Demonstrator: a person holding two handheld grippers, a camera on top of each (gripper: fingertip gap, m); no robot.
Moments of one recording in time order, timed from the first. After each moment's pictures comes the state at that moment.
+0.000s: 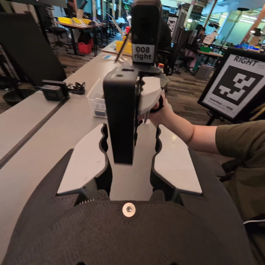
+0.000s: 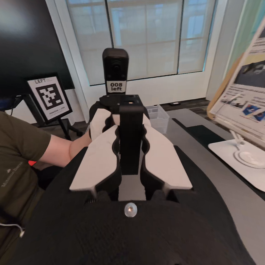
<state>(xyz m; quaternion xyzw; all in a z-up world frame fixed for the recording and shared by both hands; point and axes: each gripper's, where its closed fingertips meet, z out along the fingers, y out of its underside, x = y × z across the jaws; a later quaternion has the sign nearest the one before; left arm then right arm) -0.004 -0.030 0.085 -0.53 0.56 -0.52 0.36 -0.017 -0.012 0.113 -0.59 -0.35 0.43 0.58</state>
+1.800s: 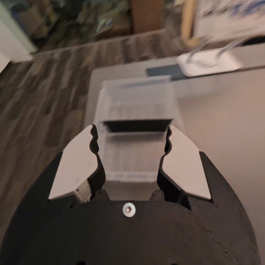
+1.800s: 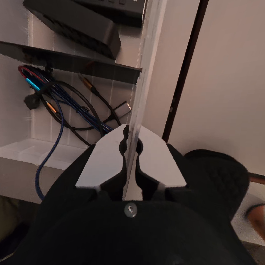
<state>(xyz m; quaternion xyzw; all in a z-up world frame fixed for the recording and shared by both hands) -0.474 0.091 0.055 -0.85 0.16 -0.02 0.51 0.462 -0.167 -0.107 -0.98 0.03 0.03 0.18</state>
